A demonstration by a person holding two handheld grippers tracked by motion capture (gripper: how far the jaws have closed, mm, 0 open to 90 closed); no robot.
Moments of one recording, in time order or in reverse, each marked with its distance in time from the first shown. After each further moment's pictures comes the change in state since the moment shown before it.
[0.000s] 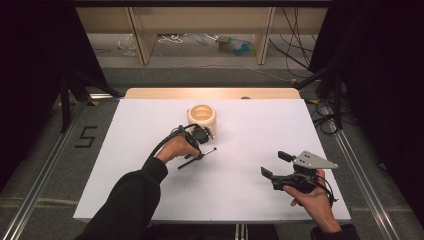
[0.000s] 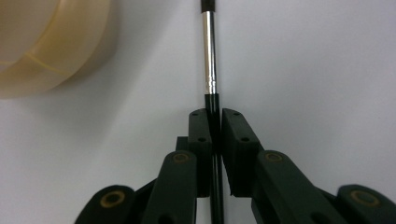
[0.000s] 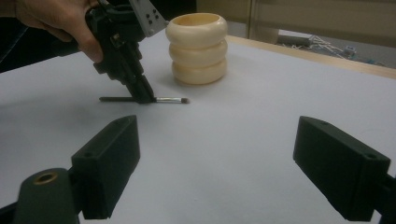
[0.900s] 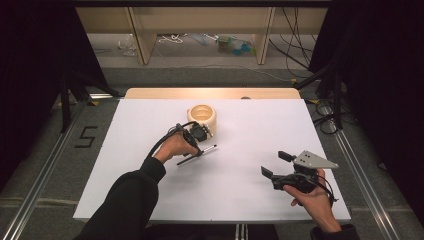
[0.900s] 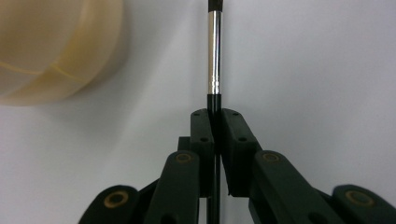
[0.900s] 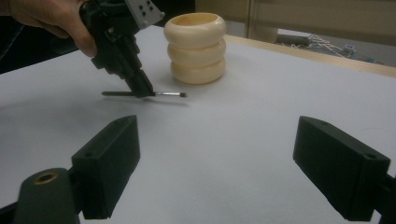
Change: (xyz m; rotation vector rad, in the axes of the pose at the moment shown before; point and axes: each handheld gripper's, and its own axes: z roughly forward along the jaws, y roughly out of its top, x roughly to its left) left arm 0.002 -0.003 -0.010 -0.062 0.026 0.012; right arm -0.001 0.001 -0.002 0.024 -0.011 0.005
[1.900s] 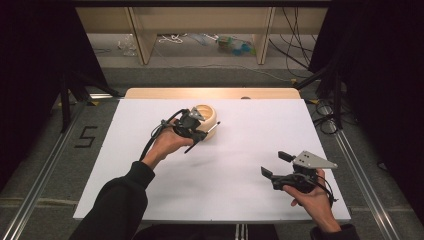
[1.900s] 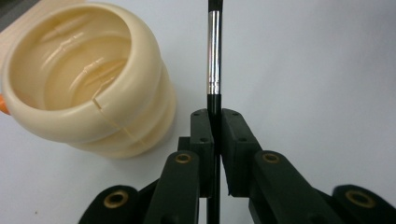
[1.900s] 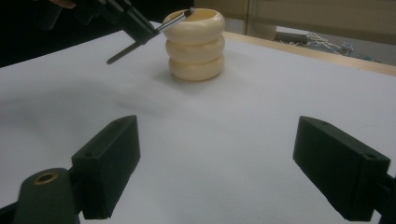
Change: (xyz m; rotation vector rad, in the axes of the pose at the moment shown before) left arm -0.001 -0.009 -0.059 -0.425 0.072 -0.094; right arm 0.000 -0.001 0.003 -0.010 -0.001 -0.007
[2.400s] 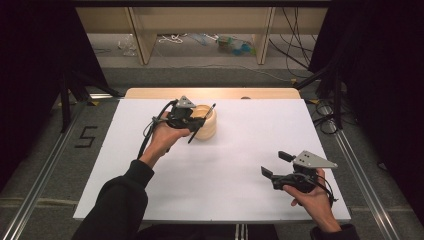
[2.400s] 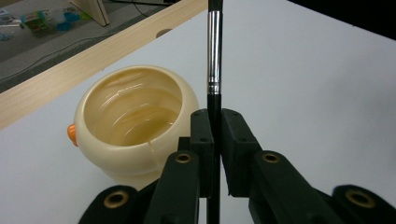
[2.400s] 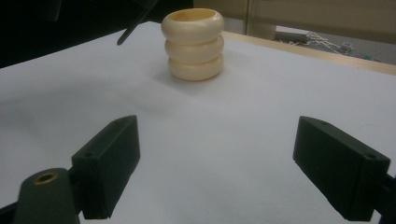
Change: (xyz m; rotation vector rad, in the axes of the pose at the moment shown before) left arm 0.012 0.004 -0.016 -0.208 0.045 -0.150; right arm -0.002 0.000 0.000 -0.002 -0.015 -0.018
